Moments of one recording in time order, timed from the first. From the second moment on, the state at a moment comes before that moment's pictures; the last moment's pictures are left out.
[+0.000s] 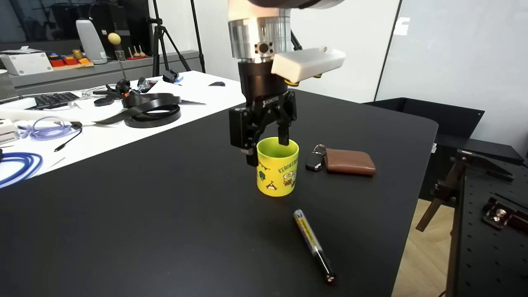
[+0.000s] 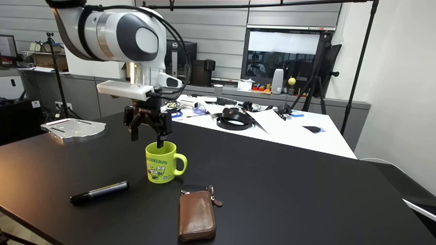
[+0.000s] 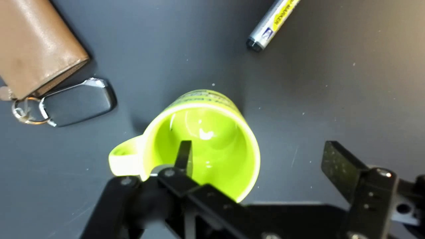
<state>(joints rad) 0.08 0.26 0.03 -2.40 0.00 2.58 0.10</state>
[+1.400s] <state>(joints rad) 0.09 0.11 0.08 -2.58 0.06 2.57 0.23</state>
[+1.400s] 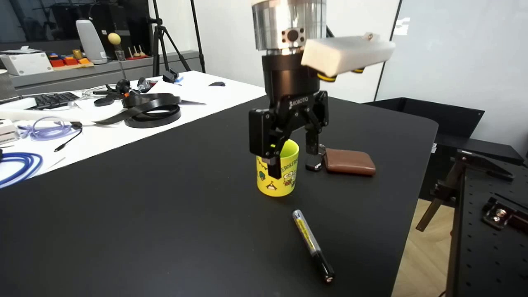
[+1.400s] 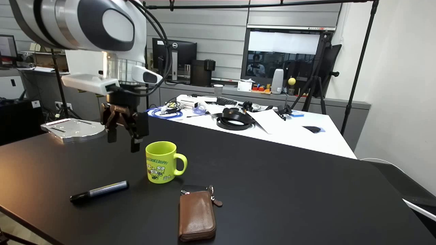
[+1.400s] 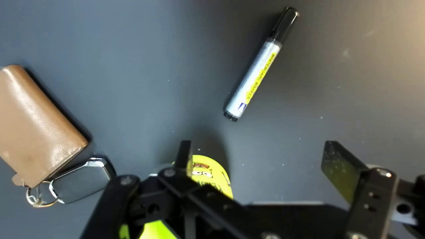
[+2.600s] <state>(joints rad) 0.45 0.42 -0.12 -2.65 0.09 3.01 0.52</state>
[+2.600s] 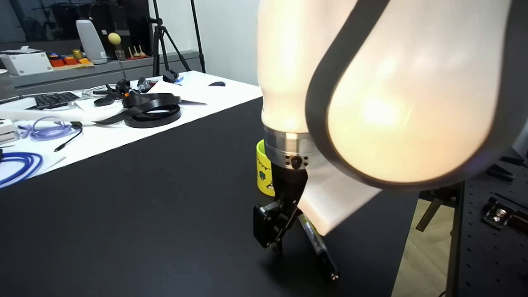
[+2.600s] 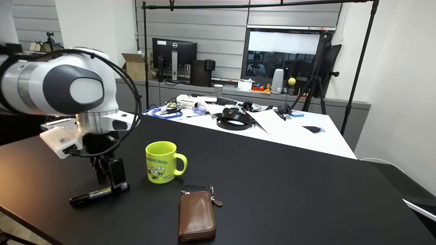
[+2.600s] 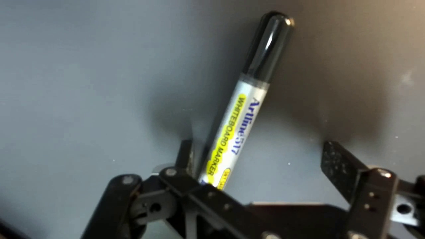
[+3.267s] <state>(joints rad) 0.47 0.39 -0.14 -2.70 0.21 3.07 0.54</state>
